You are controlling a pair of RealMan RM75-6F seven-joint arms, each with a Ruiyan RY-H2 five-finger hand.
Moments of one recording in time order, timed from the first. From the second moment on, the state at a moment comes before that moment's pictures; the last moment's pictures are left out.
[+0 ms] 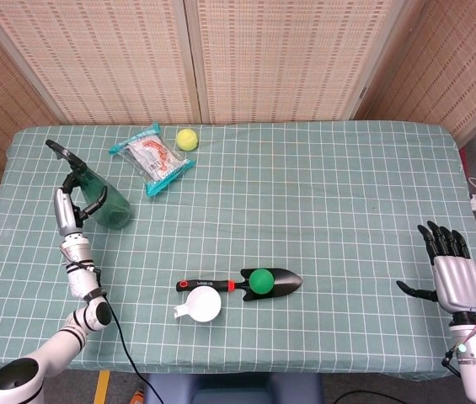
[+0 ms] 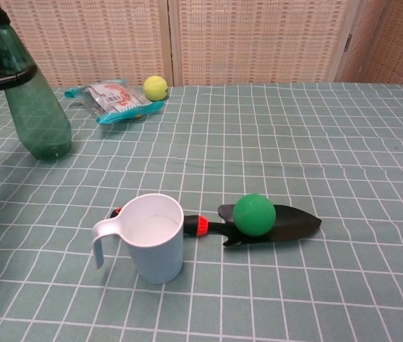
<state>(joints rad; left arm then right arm) -0.76 -1.99 -0.56 -0.50 1.05 1.16 -0.74 0.17 -1.17 0.10 -1.65 -1.29 1.35 -0.20</state>
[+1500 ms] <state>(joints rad) -0.71 -1.97 -0.47 -0.55 1.15 1.15 -0.82 0.17 -1.17 0.11 -1.65 -1.29 1.33 -0.17</state>
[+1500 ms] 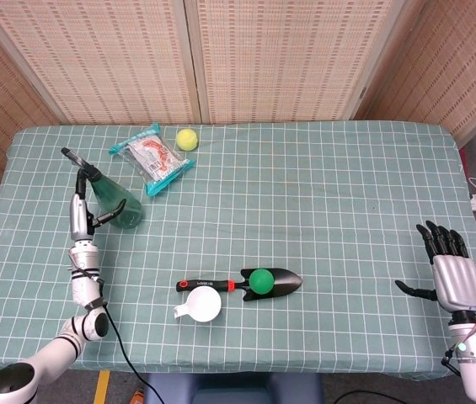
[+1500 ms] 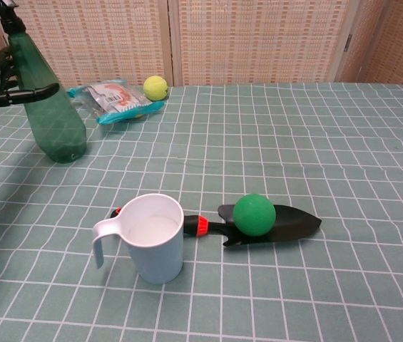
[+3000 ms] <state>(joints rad) -0.24 -1.09 -0.17 -1.57 1.31 1.27 -0.09 0.17 -1.10 0.05 -1.59 -1.61 1.41 0.21</state>
